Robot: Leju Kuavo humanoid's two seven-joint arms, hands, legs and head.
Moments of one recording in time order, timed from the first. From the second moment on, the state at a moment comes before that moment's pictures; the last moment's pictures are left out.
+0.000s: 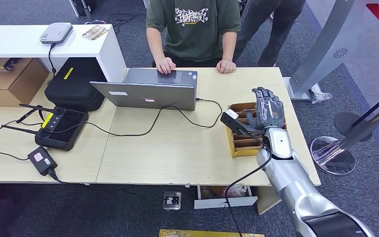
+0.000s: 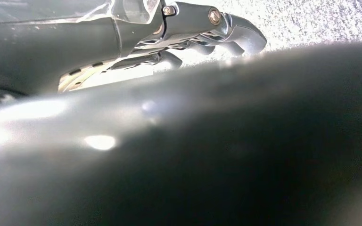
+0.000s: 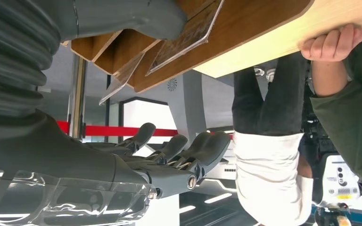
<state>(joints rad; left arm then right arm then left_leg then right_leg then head) -0.10 -0.12 1.06 -0.20 -1.43 -0.11 0.01 -0.74 -0.02 0.24 -0.62 1.33 -0.53 -0.04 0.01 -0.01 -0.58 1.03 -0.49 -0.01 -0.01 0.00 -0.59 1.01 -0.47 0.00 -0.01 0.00</state>
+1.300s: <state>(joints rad) -0.09 -0.12 1.06 -0.20 -1.43 -0.11 0.01 -0.74 -0.02 0.24 -0.59 1.31 -0.56 -0.09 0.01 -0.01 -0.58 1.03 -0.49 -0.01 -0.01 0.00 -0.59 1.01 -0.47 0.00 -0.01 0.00</state>
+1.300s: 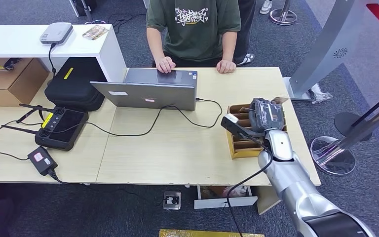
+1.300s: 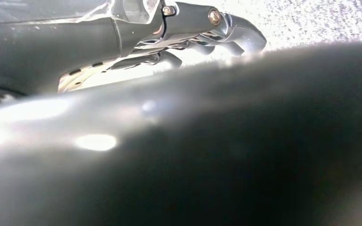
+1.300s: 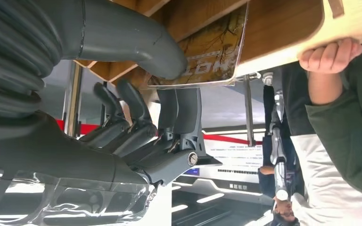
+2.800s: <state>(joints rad) -0.09 -0.12 1.08 -0.20 -1.39 -0.11 0.00 -0.60 -0.04 0.38 -1.19 1.19 -0.51 -0.16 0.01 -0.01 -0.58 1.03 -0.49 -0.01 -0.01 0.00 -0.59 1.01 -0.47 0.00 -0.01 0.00</state>
